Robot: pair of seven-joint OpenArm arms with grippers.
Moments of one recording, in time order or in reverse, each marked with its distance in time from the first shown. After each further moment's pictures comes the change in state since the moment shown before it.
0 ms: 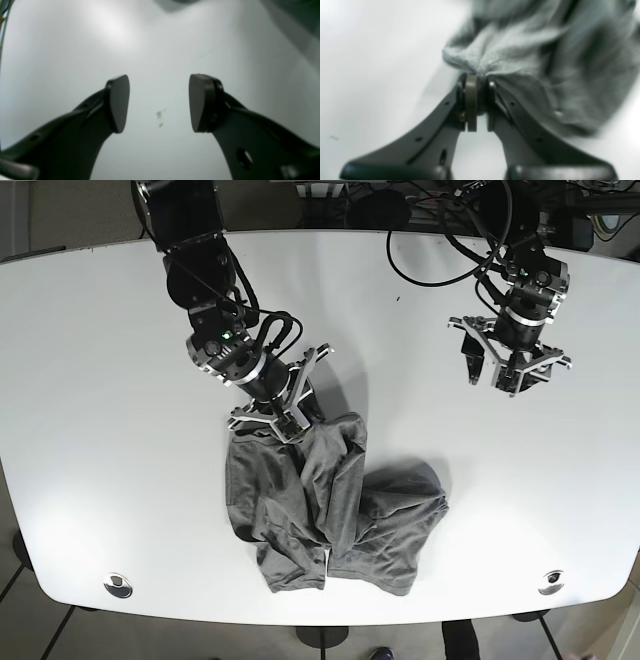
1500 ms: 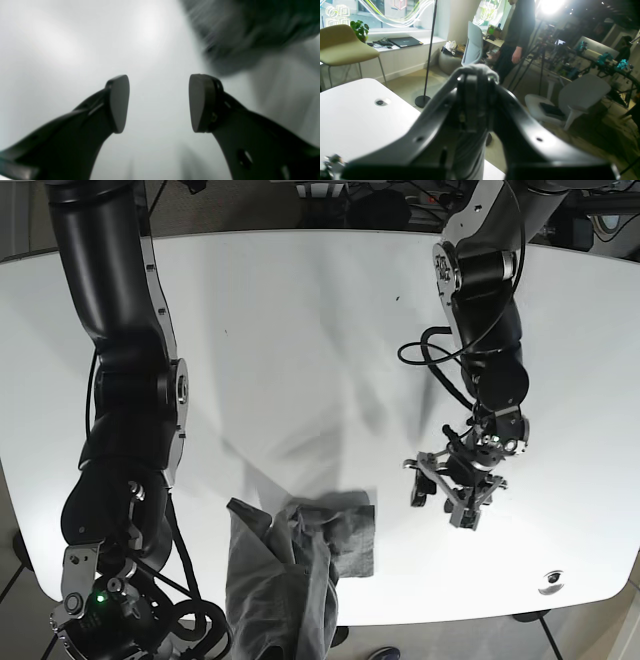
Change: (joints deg) left arm -40.7 -5.5 13.5 -58.8 -6.6 10.3 -13.0; right arm 61.2 -0.9 10.2 -7.2 12.5 0.9 -17.4
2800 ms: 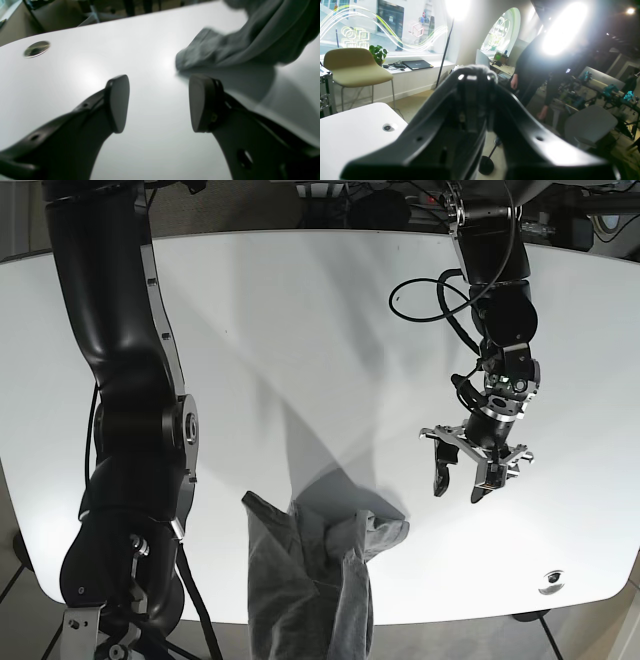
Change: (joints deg) left arm 17.9 -4.3 4.8 23.4 -5.7 5.9 -12.0; right arm 11.0 -3.8 0.4 -8.2 0.3 2.2 4.3
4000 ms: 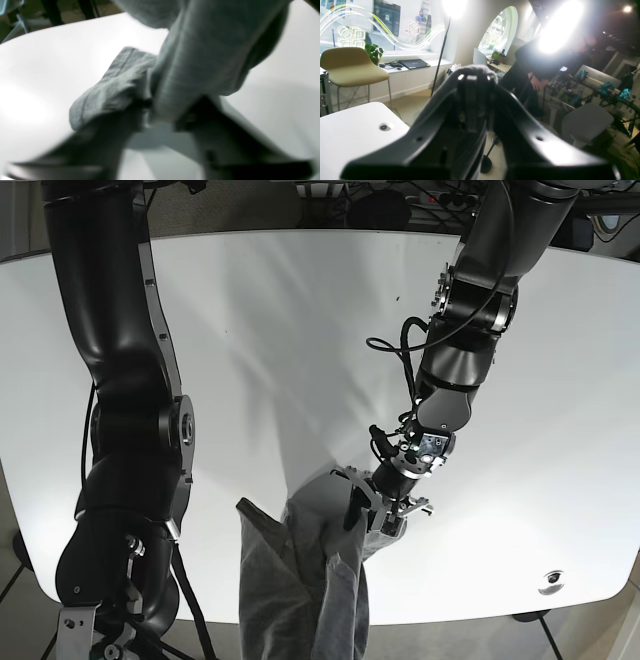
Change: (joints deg) left arm -26.5 5.0 27.4 -47.7 -3.7 7.1 -22.0; right arm 0.0 0.4 0.1 0.0 -0.2 0.0 0.0
